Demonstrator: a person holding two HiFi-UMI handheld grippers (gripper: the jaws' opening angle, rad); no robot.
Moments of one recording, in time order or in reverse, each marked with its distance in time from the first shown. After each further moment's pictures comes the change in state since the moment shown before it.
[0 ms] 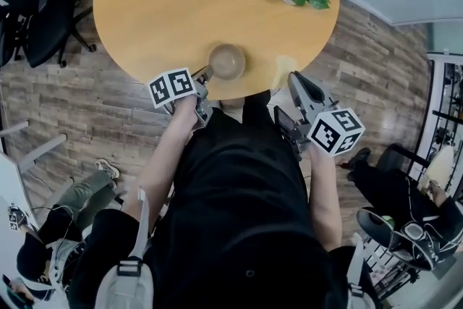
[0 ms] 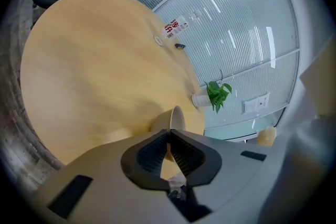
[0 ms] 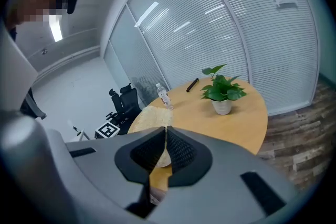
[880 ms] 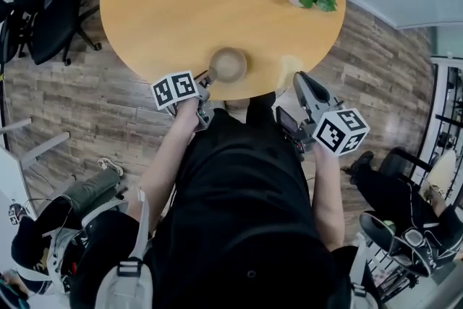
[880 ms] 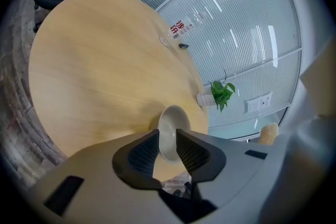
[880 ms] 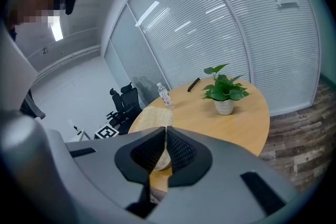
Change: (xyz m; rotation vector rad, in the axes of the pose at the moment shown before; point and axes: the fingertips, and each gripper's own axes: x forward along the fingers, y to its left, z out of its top) left arm -0.007 0.021 -0.003 -0.001 0.001 0.029; right arm 0.005 0.000 -0.001 -0.003 0.005 0.008
